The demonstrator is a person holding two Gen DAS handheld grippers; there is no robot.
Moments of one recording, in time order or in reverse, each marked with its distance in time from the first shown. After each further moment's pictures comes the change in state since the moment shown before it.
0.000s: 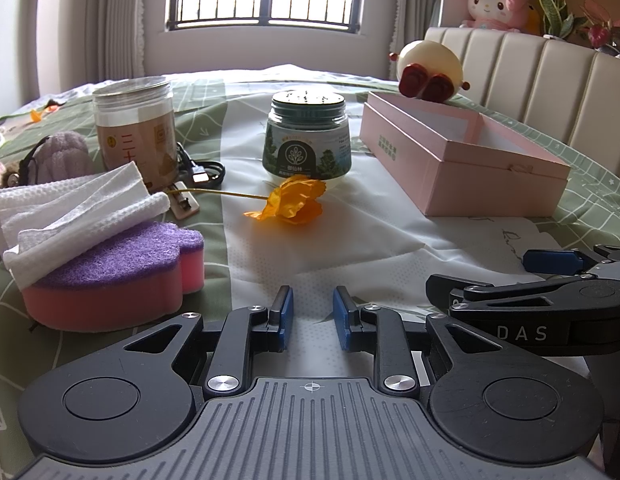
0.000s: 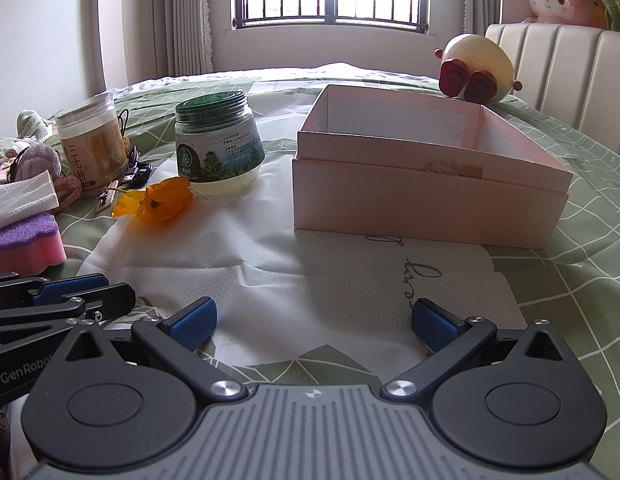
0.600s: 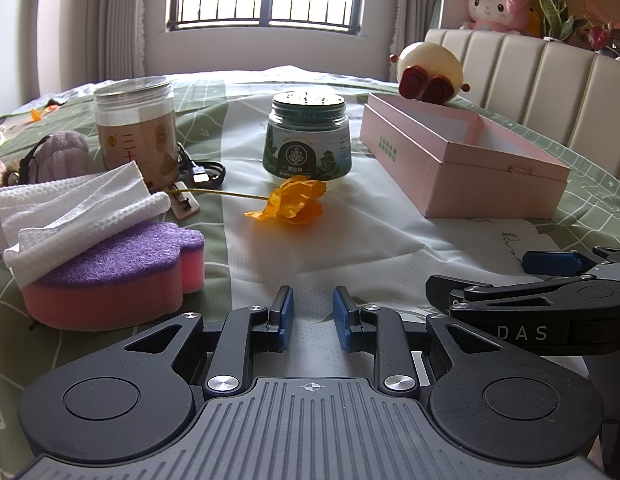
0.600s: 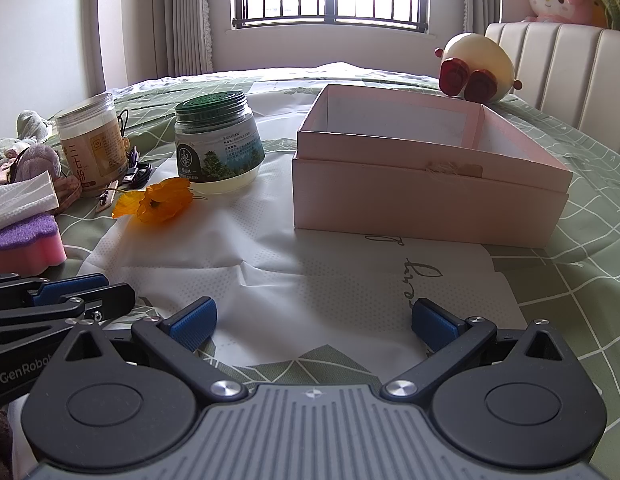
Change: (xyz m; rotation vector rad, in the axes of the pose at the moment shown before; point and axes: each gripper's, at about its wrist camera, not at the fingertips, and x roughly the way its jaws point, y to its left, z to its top) left arm 0.000 0.002 -0.001 0.001 -0.002 0.000; right arm 0.001 -0.001 0.000 0.000 0.001 0.000
